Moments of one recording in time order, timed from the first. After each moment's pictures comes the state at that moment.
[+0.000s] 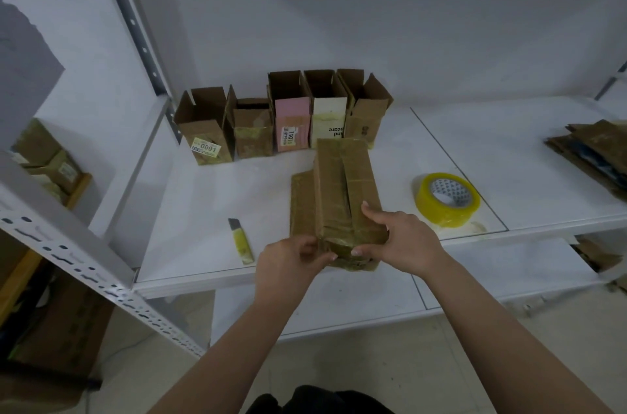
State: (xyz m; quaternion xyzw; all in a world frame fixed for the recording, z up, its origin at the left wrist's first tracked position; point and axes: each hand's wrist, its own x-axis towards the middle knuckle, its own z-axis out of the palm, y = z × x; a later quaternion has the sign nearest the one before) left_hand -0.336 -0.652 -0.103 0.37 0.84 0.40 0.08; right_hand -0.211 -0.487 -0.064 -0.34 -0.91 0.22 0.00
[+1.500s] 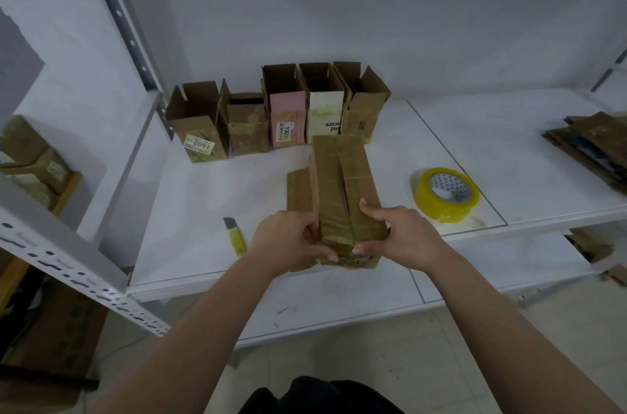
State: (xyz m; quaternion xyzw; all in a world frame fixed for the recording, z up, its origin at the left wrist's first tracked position) left_hand -0.381 -0.623 -0.078 0.51 0.82 0.19 0.15; right_hand -0.213 -0.483 -0.060 -0.34 -0.90 0.28 0.00
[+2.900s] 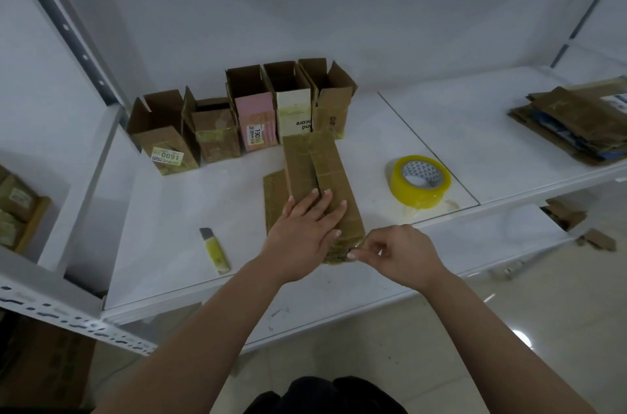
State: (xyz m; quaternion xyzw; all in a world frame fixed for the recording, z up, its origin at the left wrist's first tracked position) left_hand -0.347 -0.594 -0.084 0.66 0.75 0.04 0.07; right_hand -0.169 -0.492 -0.086 -0.35 -0.91 0.20 0.07
